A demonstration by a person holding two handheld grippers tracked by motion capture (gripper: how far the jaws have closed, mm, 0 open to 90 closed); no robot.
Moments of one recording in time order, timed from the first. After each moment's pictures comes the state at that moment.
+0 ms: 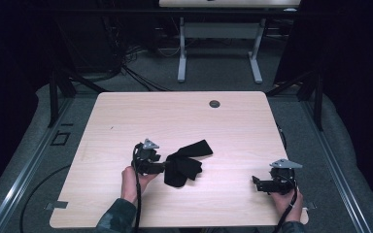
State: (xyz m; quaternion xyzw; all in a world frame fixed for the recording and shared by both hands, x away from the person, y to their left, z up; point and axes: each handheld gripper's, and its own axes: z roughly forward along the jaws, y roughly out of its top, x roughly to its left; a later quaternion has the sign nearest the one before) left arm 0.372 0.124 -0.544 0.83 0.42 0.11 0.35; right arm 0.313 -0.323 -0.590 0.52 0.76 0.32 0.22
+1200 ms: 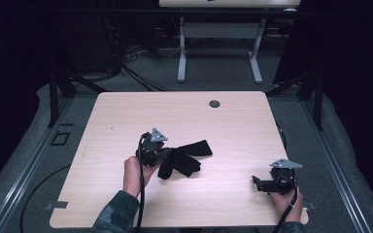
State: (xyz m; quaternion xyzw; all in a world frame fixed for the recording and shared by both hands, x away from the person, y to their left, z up) left arm 0.362 0.101 -0.483 0.85 0.36 0.16 0.35; right arm 0.313 -0.324 -0.590 0.52 0.76 0.32 0.22
